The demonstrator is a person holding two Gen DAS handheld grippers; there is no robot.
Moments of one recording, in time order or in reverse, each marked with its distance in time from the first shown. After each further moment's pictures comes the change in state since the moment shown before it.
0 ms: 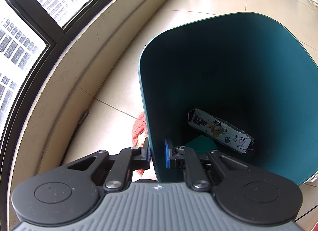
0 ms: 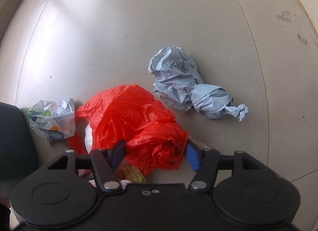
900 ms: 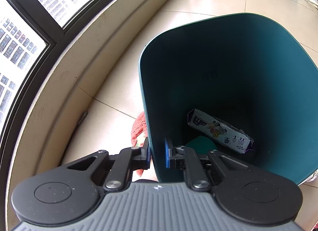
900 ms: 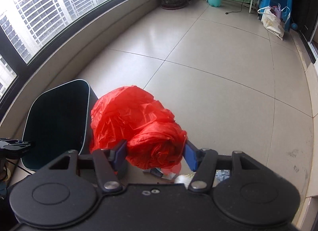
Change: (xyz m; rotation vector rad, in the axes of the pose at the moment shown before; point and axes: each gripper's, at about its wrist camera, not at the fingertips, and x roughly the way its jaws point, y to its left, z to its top) left arm -0.002 0.002 0.000 -0.005 -0.005 -0.007; right arm -0.269 0.164 -0.012 -0.493 -0.354 0.211
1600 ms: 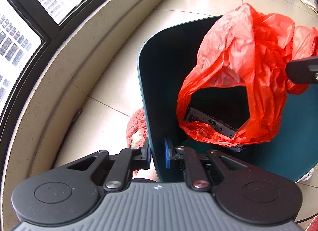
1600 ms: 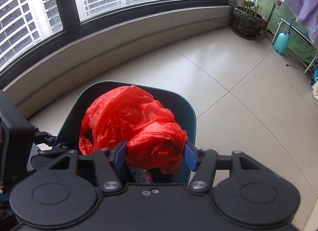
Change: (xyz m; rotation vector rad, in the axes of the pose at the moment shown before) left arm 0.005 0.011 0.000 -0.007 0.010 -0.047; right arm 0.091 0.175 0.022 -0.457 0.057 0.022
